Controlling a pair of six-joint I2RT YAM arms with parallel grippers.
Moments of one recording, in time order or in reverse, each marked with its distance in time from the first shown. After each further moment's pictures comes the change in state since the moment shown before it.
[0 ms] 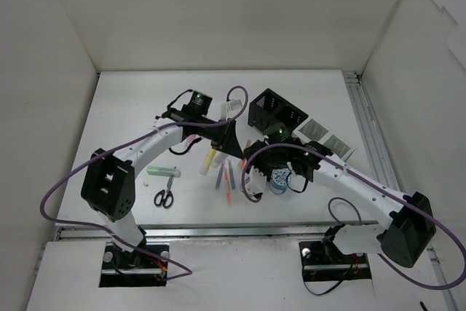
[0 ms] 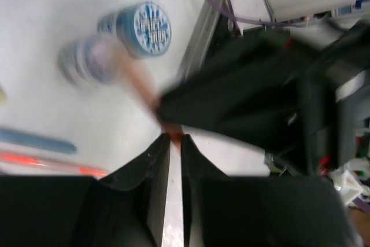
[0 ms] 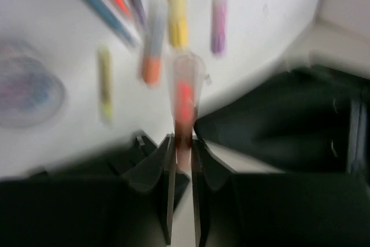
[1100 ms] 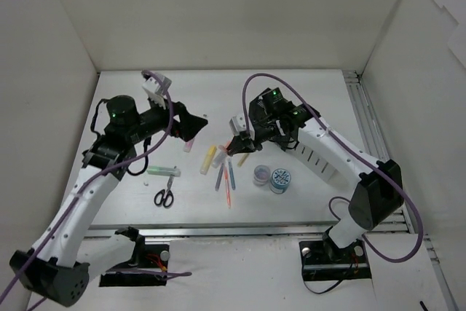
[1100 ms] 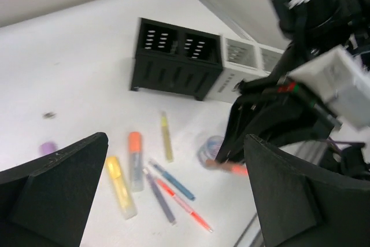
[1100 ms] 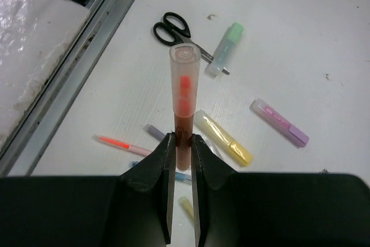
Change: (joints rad) left arm 0.164 -0.596 -0.181 0.270 -0.436 0.056; right arm -0.153 0.299 0.363 -0.167 -0.727 0.771
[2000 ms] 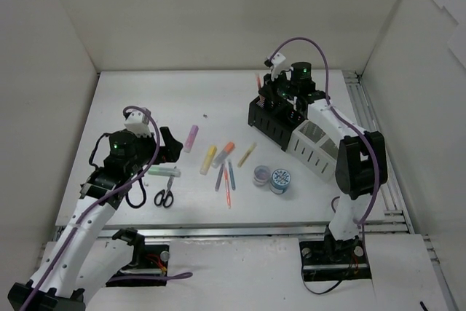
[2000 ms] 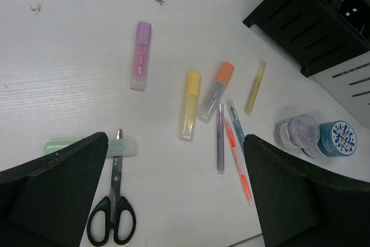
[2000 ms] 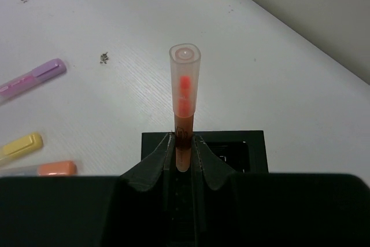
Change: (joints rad) left arm 0.072 -0.316 -0.357 -0.192 -0.496 -0.138; right arm -0.340 0.286 0.107 0.683 0.549 0.941
